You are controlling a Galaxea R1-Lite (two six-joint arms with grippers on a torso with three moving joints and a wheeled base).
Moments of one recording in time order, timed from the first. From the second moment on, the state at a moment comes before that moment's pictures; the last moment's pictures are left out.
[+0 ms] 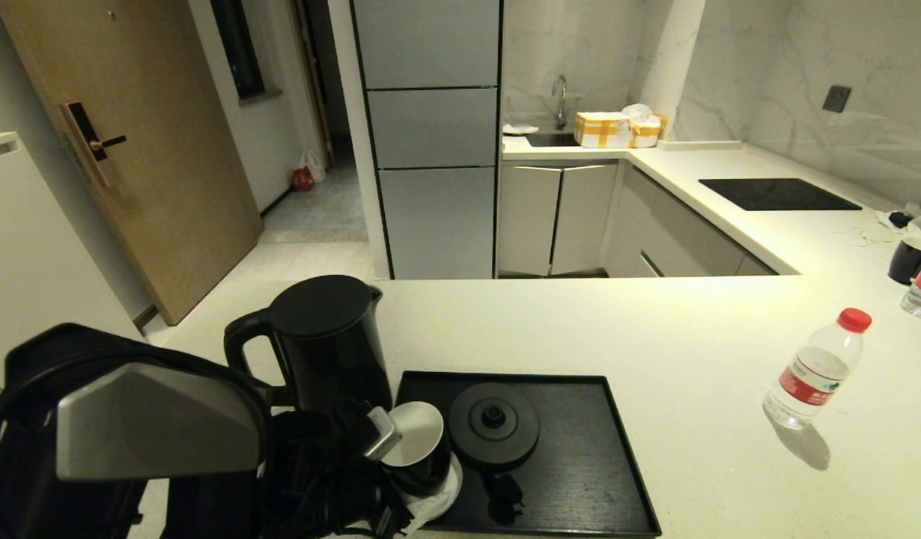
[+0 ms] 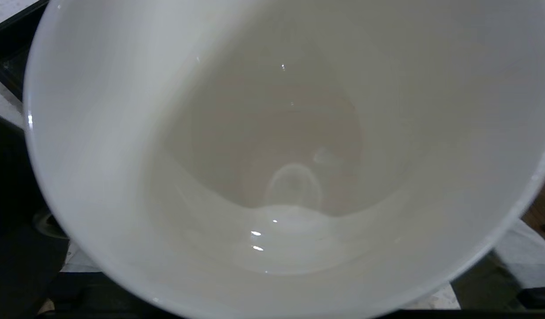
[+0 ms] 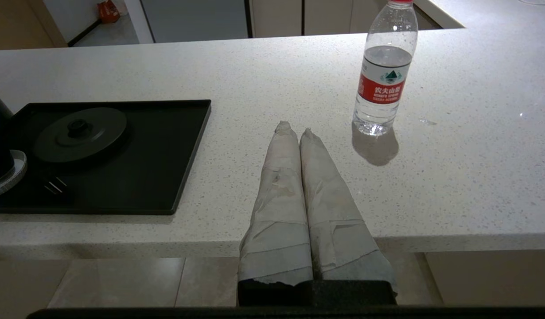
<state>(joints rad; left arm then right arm) -0.48 2.34 -0.28 -1.52 -0.42 0.24 0.00 0.00 0.00 0.01 0.00 0.00</state>
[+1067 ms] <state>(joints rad) -0.51 2.32 -0.30 -1.52 -0.39 0.27 0.00 0.00 0.00 0.01 0.00 0.00</state>
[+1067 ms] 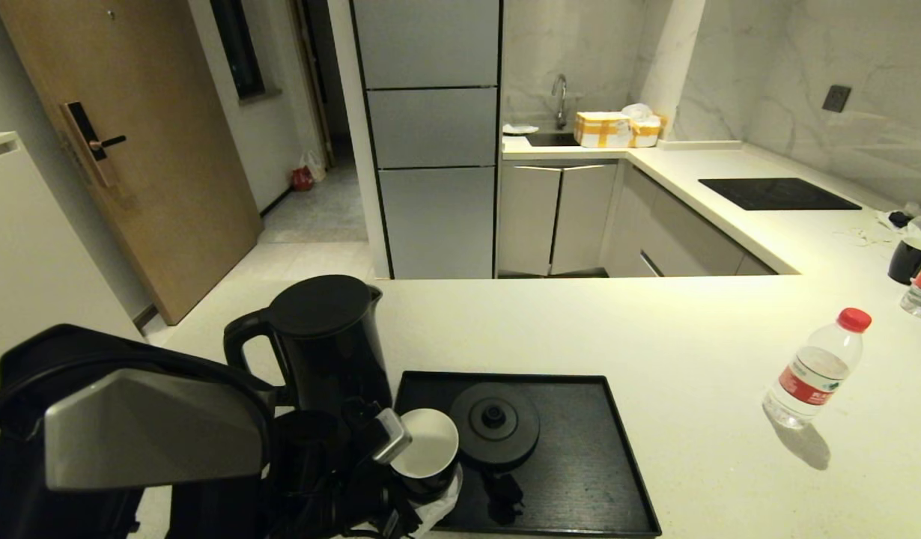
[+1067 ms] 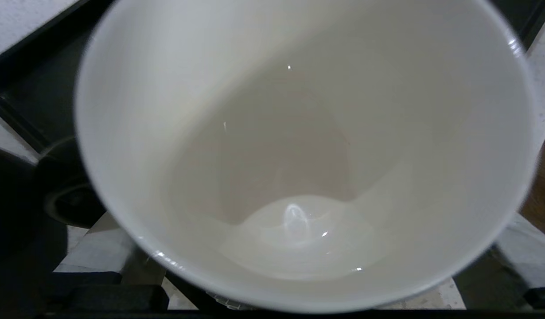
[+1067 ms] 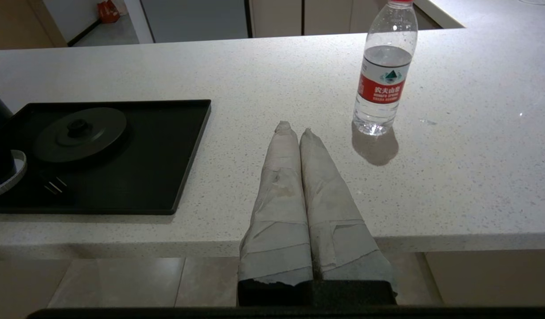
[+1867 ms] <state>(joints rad) -0.51 2.29 -0.27 -1.52 -0.37 0.27 0.00 0.00 0.00 0.01 0.00 0.00</state>
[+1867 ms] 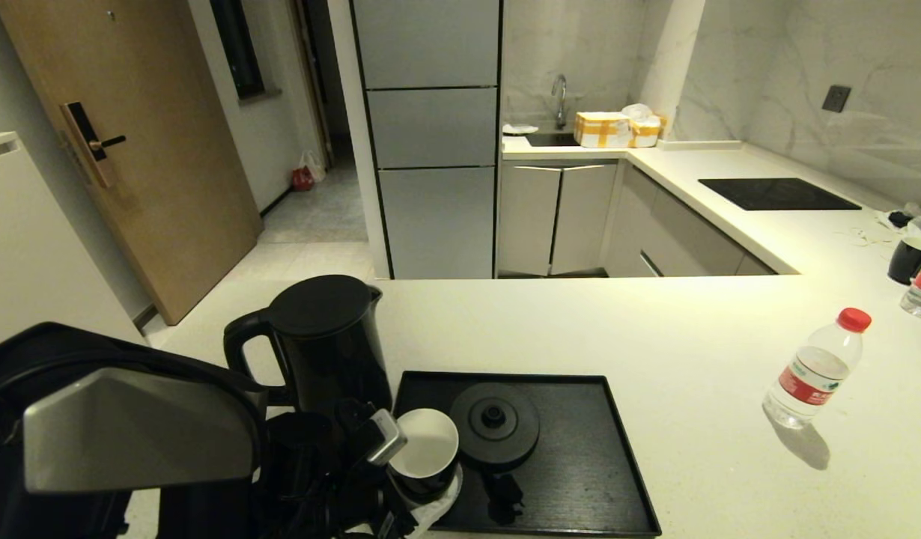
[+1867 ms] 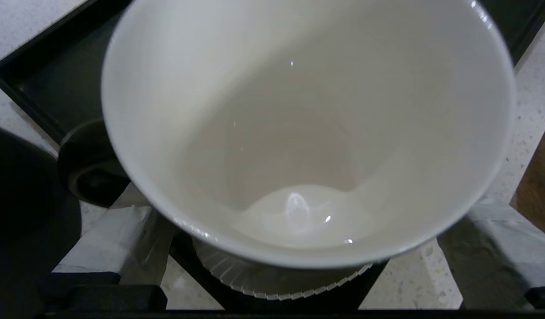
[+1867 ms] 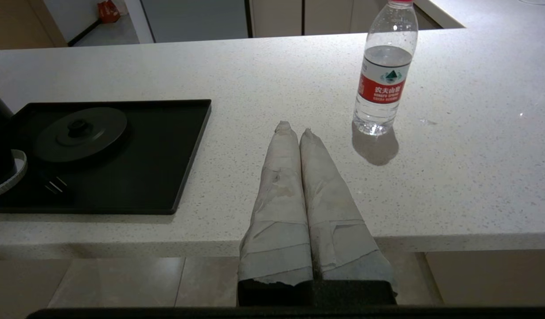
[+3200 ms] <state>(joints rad) -0.50 2.26 -0.24 -1.52 -0.33 0.27 0.00 0.00 0.00 0.01 0.00 0.00</state>
